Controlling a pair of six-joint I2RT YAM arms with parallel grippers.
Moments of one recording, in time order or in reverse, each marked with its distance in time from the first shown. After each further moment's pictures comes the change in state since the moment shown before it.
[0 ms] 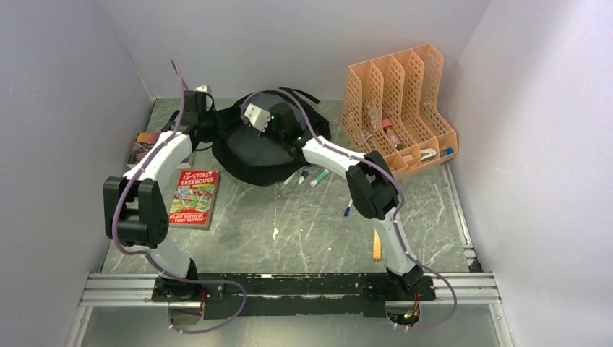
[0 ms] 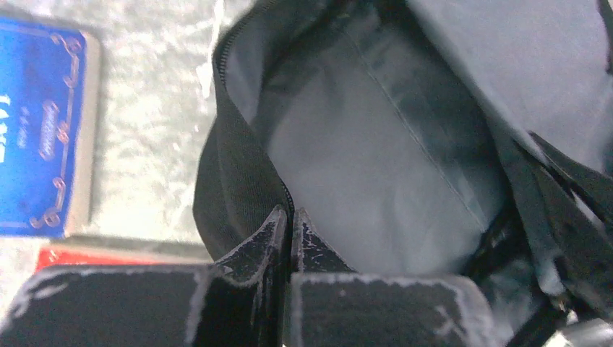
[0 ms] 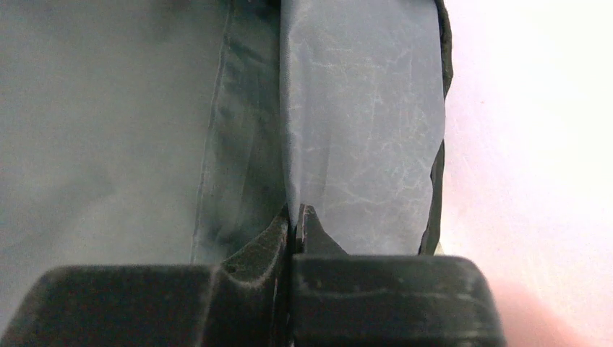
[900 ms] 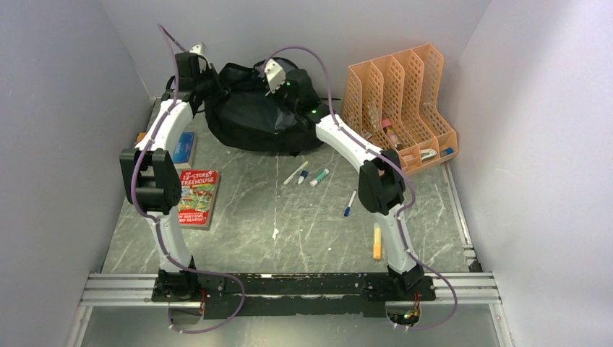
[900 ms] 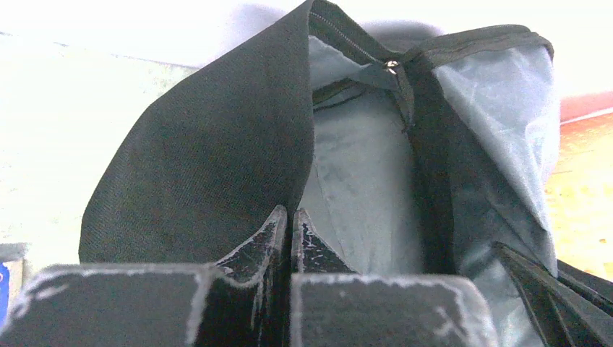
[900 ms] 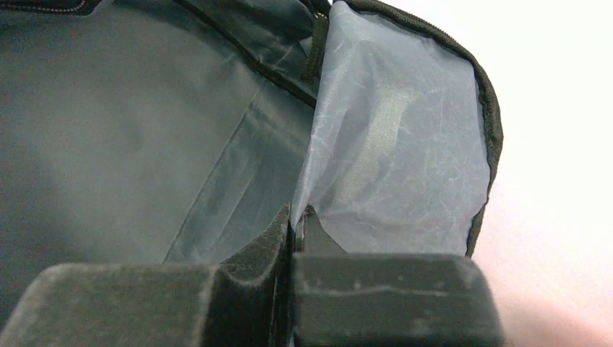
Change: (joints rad) left arm 0.053 0.375 0.549 0.063 0.198 -0.055; right arm -0.113 0.006 0.305 -0.129 -0.145 0.328
